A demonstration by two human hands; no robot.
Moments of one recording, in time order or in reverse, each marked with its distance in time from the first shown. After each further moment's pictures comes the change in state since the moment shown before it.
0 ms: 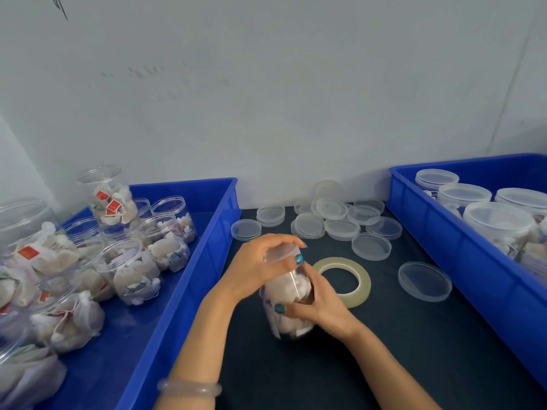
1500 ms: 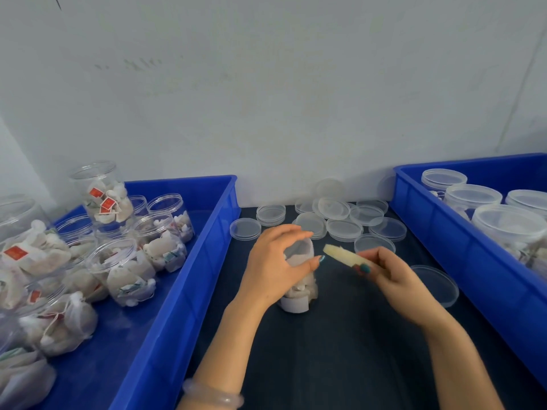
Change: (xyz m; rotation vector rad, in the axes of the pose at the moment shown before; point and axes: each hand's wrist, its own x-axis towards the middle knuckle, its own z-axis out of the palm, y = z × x) left_hand 0.023 -0.013 0.036 0.316 0.315 0.107; right_hand -0.023 -0.032 -0.102 -0.441 0.253 0.179
